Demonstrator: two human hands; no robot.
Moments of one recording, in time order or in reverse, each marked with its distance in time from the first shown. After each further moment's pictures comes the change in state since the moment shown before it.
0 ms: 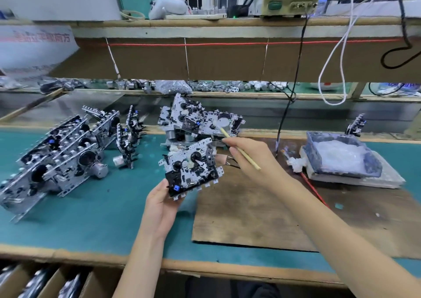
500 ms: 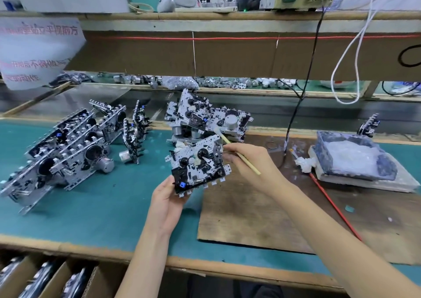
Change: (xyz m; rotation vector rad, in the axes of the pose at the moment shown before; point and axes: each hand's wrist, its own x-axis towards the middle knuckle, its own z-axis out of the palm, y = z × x) left_hand 0.003 -0.002 -0.005 -0.032 0.013 -0.021; right_hand 0.001 0.009 0.027 0.037 0.002 -0.007
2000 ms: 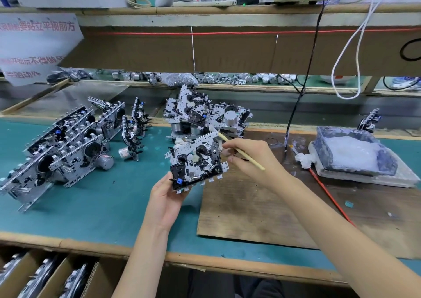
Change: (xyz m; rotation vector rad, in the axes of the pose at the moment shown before) left_hand -0.001 0.003 0.001 -0.041 -0.001 -0.019; right_hand -0.001 -0.002 -0.009 0.091 -0.087 0.001
